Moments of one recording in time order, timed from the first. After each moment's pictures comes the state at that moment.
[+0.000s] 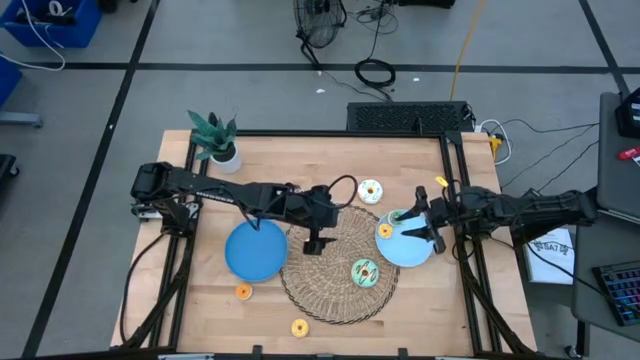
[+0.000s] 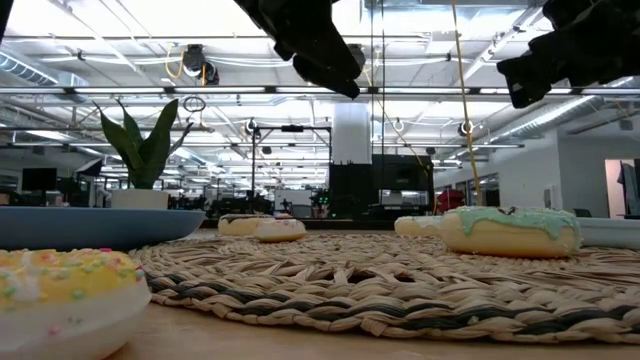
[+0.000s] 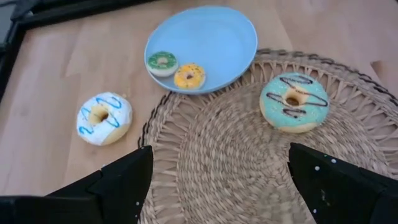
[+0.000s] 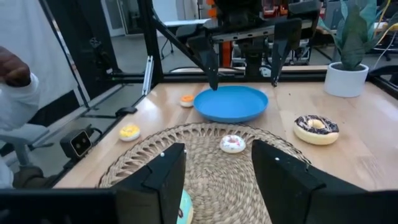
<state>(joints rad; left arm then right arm) -0.08 1.73 1.36 -0.36 -0.05 0.13 0.04 0.34 0.20 0.01 -0.19 0.08</state>
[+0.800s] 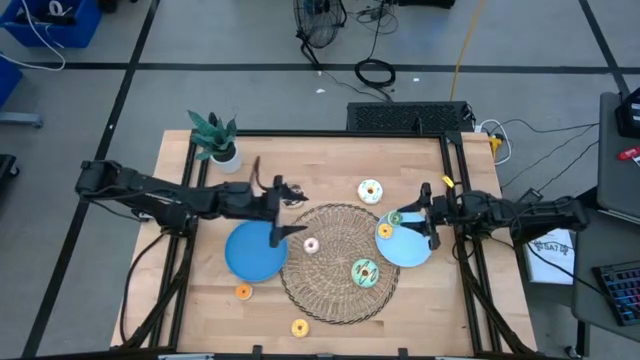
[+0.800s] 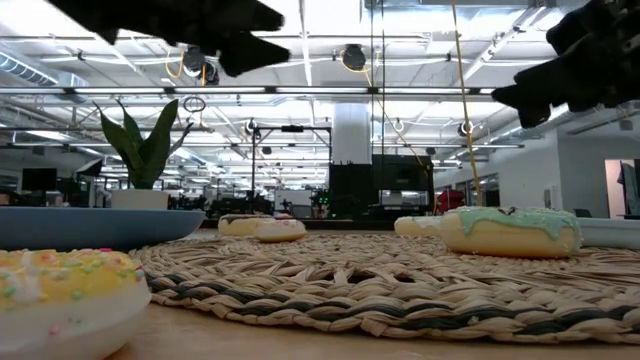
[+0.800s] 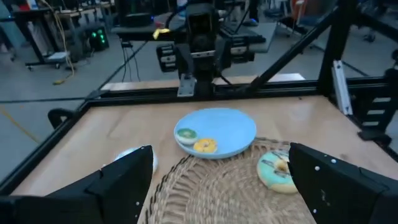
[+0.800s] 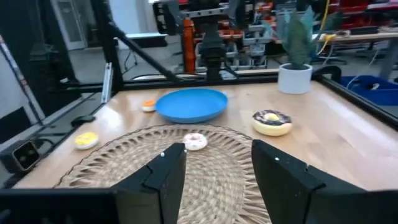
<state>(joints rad) -0.07 1.23 0.64 0.43 -0.05 0.04 0.03 0.17 0.08 0.02 0.00 0.08</state>
